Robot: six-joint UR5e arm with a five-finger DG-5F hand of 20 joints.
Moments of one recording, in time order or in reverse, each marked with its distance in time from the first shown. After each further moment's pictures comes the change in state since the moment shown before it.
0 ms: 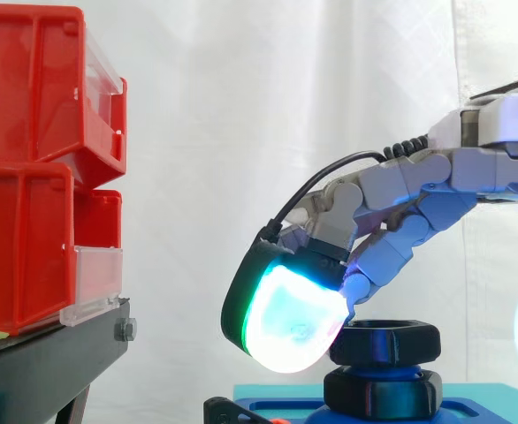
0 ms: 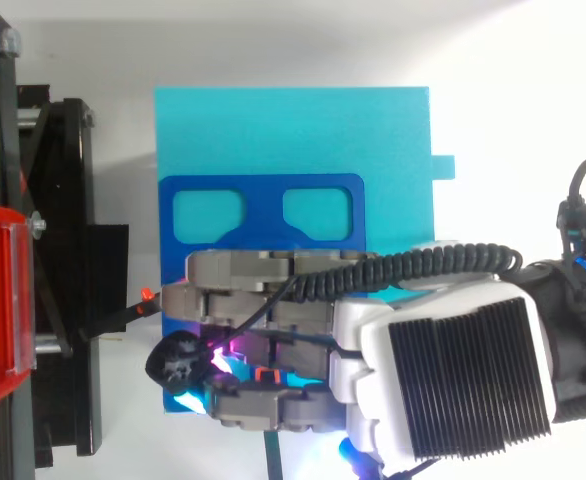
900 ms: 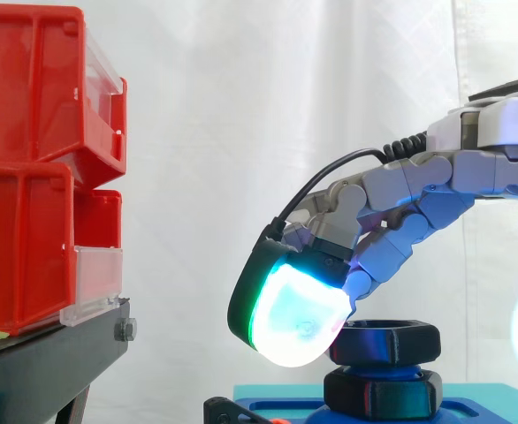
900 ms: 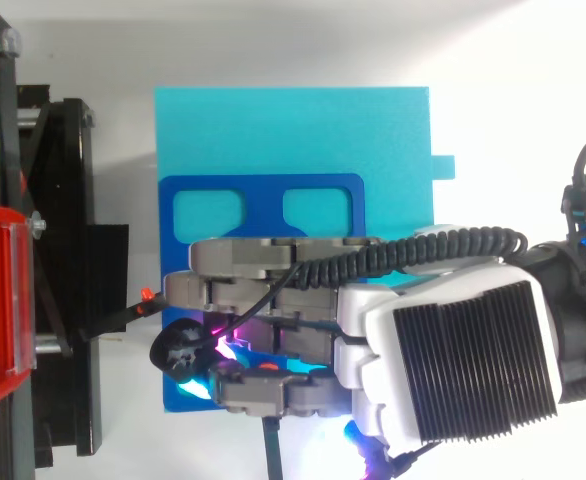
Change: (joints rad) arm -0.023 0.000 0.009 -0.017 -0.041 -0.032
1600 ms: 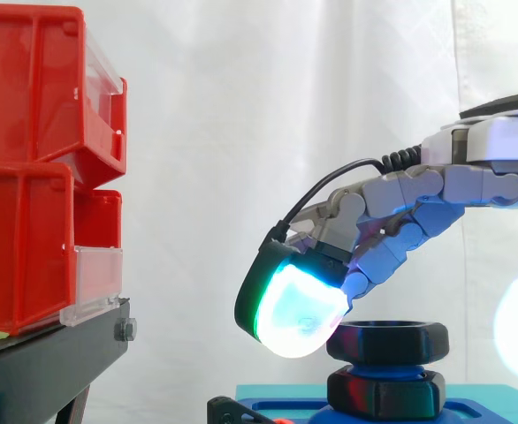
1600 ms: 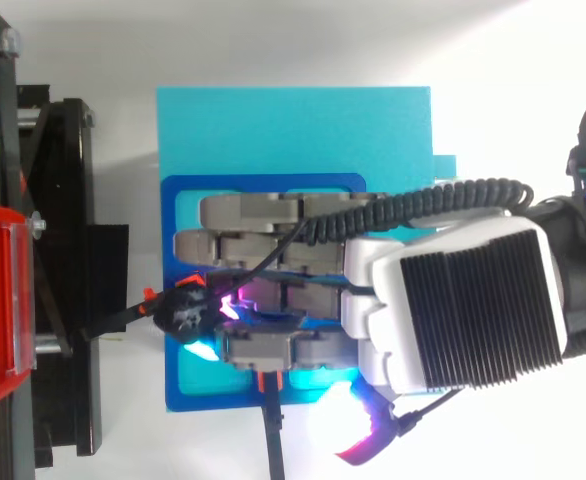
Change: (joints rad) arm -0.041 0.000 0.000 -0.019 -0.038 -0.009
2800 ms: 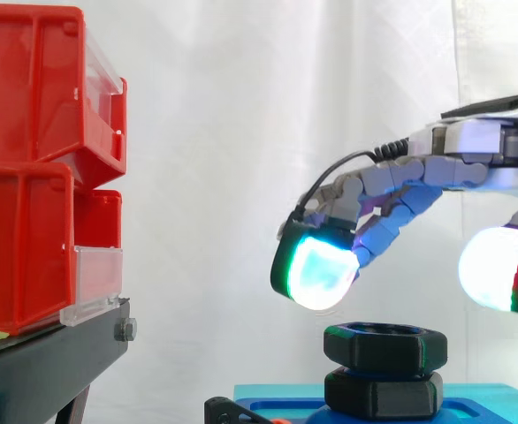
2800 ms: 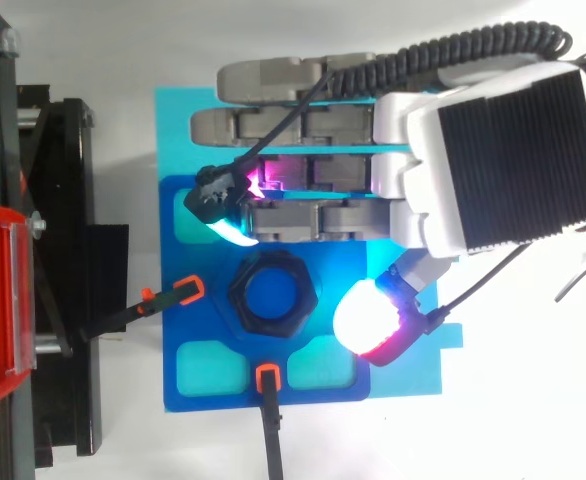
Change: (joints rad) arm -0.131 0.000 0.040 0.000 -0.168 -0.016
